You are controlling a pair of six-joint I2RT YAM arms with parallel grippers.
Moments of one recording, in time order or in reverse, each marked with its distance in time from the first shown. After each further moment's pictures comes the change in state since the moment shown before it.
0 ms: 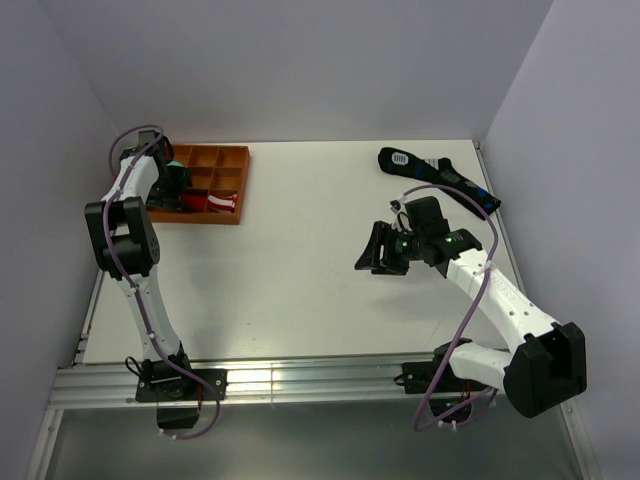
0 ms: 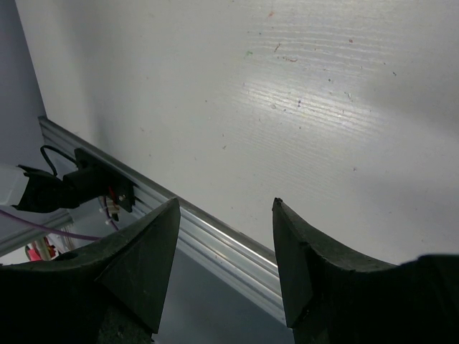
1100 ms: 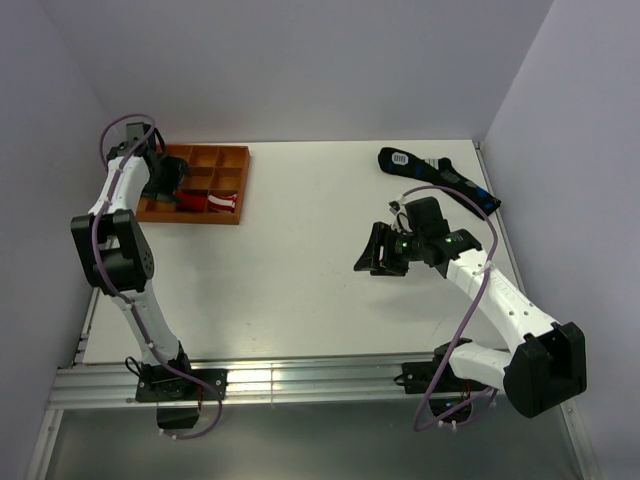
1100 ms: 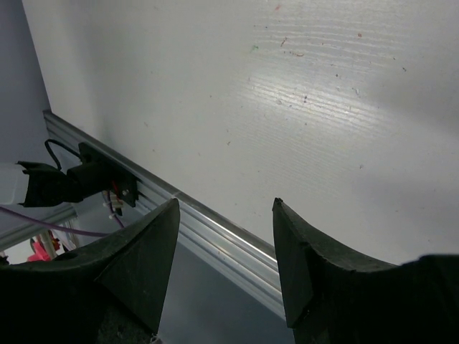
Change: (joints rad) left arm 0.005 -0.164 -0.085 0.007 0.072 0.055; right arm 0.000 0.000 -0.005 0.001 -0.022 0.000
